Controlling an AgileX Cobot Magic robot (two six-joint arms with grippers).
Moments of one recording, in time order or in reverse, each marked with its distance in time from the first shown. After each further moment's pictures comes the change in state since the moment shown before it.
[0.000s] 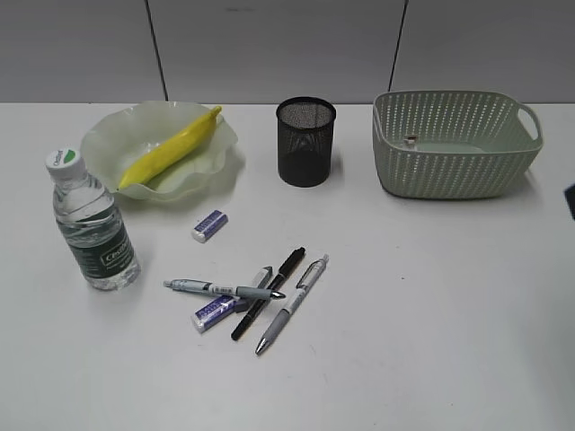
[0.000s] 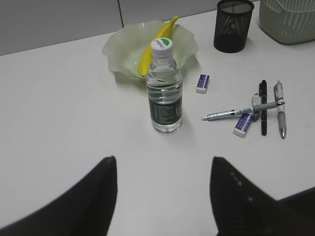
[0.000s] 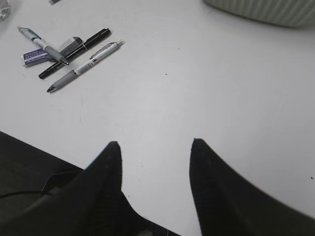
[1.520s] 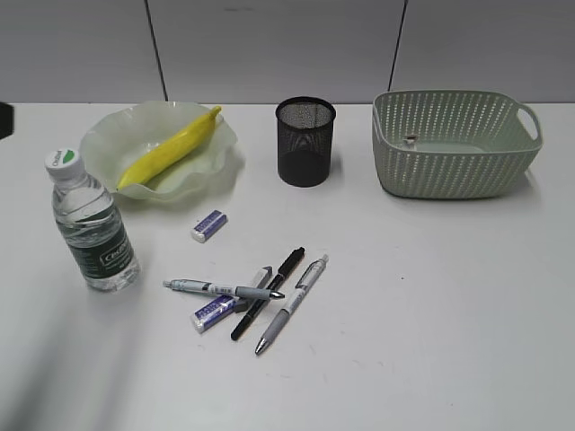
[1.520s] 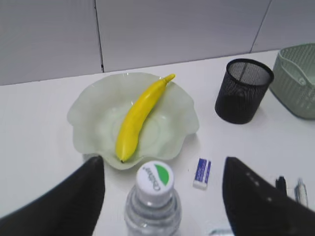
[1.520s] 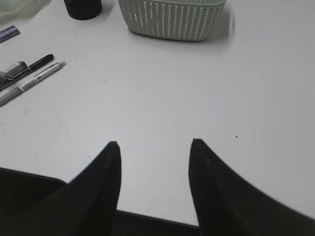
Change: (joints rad) left arm -0.099 0.936 -0.033 -0.194 -0.908 0.098; right arm 0.000 -0.789 0.277 -0.256 0.131 0.223
